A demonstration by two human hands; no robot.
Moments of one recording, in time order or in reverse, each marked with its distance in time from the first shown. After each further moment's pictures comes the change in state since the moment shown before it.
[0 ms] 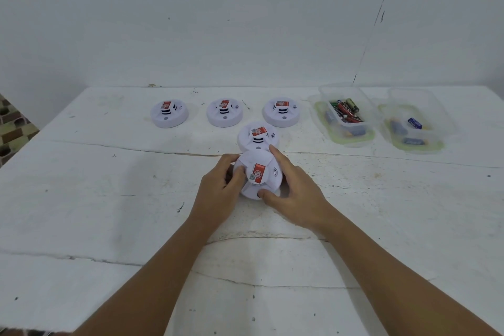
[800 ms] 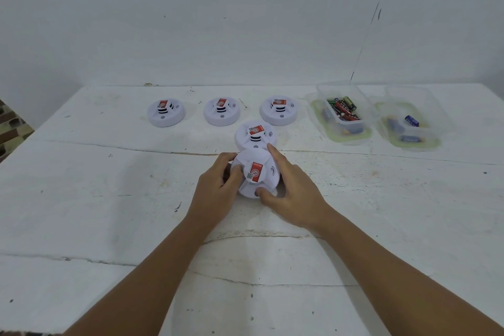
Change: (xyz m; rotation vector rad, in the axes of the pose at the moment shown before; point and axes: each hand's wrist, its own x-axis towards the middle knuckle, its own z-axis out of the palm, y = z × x) left_hand 0.001 -0.002 0.000 0.017 -0.008 0.006; right_hand -0.001 0.001 0.002 -0.040 0.014 0.003
